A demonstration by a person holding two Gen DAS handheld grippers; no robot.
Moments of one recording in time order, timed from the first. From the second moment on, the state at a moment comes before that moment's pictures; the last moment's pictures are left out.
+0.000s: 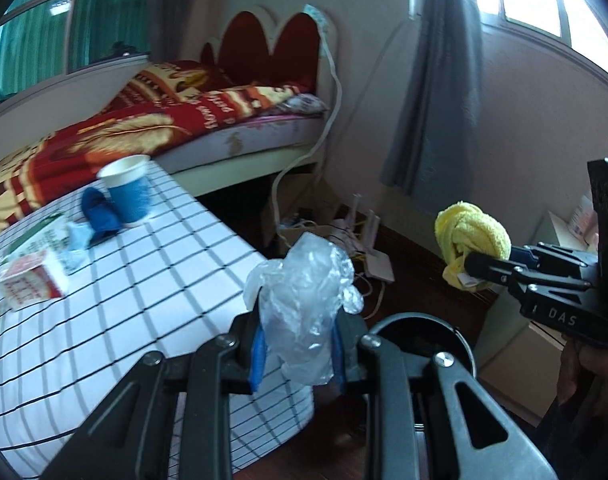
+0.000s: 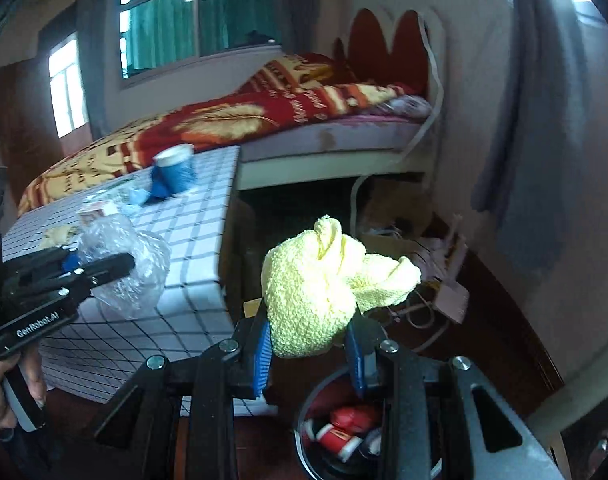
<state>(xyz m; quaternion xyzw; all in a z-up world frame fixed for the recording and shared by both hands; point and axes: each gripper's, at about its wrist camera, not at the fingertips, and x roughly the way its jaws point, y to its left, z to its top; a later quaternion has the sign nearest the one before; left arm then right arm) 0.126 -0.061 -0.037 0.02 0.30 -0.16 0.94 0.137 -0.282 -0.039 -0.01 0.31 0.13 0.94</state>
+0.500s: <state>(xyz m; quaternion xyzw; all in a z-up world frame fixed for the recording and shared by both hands) 0.129 -0.148 -0.079 0.05 0.35 -0.26 0.90 0.121 -0.355 -0.095 0.01 0.38 0.08 0.92</state>
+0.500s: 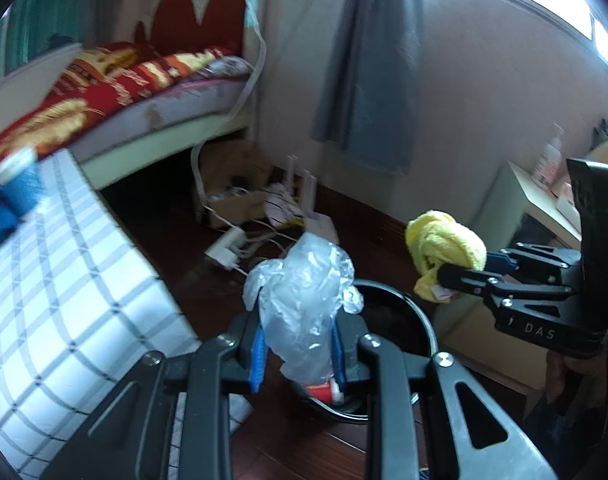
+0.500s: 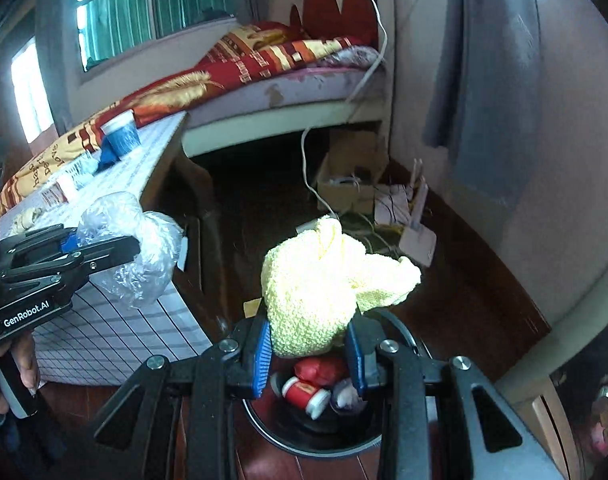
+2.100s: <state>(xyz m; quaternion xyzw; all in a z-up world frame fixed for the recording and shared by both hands) 0.151 -0.158 -0.108 0.09 0.39 -0.18 0.90 0.167 -0.378 -0.158 -0.02 0.47 0.05 0.88</state>
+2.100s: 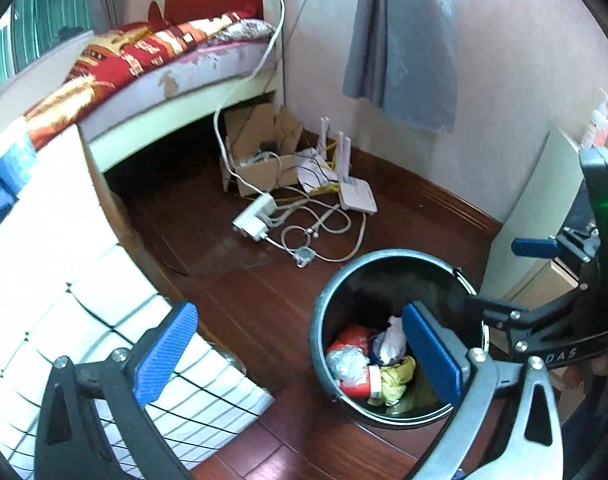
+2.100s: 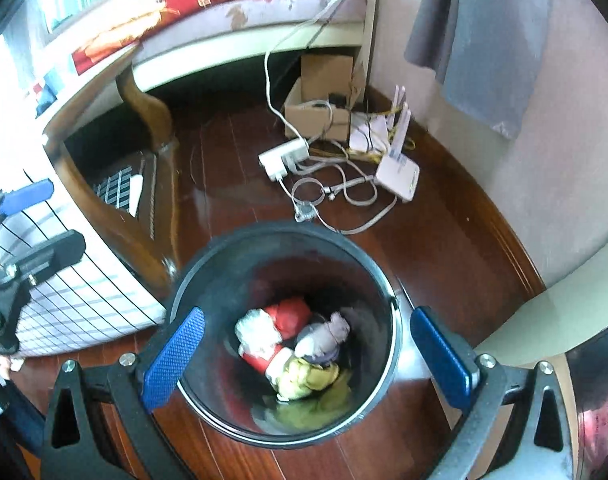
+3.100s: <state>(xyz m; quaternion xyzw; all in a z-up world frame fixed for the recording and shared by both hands) 0.116 0.054 -0.031 0.00 0.30 0.04 0.95 0.188 -0.182 -0.030 -0.07 0.33 0.18 0.92</state>
